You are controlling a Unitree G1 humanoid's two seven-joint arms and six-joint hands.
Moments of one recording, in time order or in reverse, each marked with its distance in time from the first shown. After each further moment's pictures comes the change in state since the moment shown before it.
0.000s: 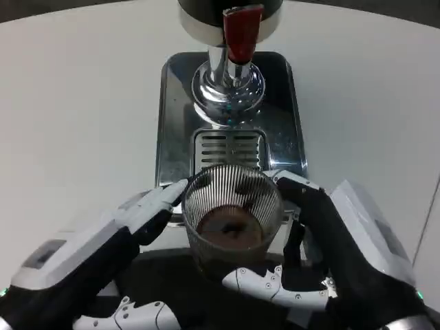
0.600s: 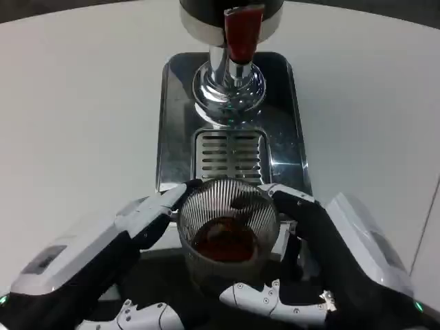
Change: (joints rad) left arm 0.038 -0.019 0.001 -0.059 0.014 0.062 0.000; right arm 0.046 -0.003 0.016 -0.026 -0.011 -0.003 0.028
